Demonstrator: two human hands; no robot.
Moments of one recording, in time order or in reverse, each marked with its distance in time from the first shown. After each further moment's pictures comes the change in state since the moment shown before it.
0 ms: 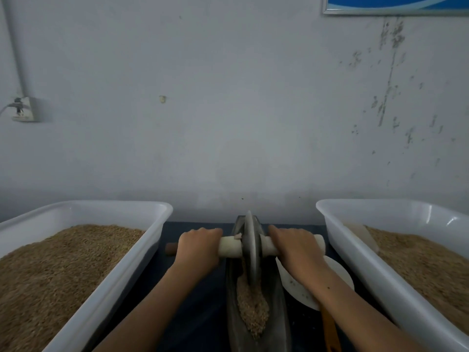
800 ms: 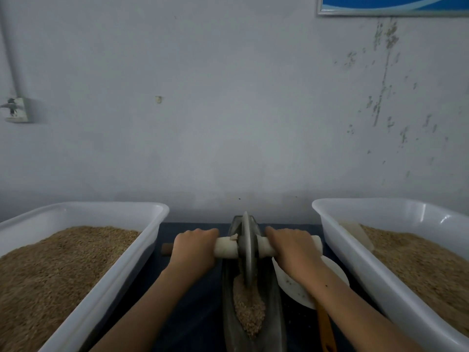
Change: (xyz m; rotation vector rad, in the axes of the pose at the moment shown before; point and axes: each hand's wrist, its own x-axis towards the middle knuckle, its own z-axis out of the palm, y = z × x) left_hand 0.000 -0.002 0.002 0.024 0.018 0.016; right_hand -0.001 0.001 -0.003 -0.004 -0.021 -0.015
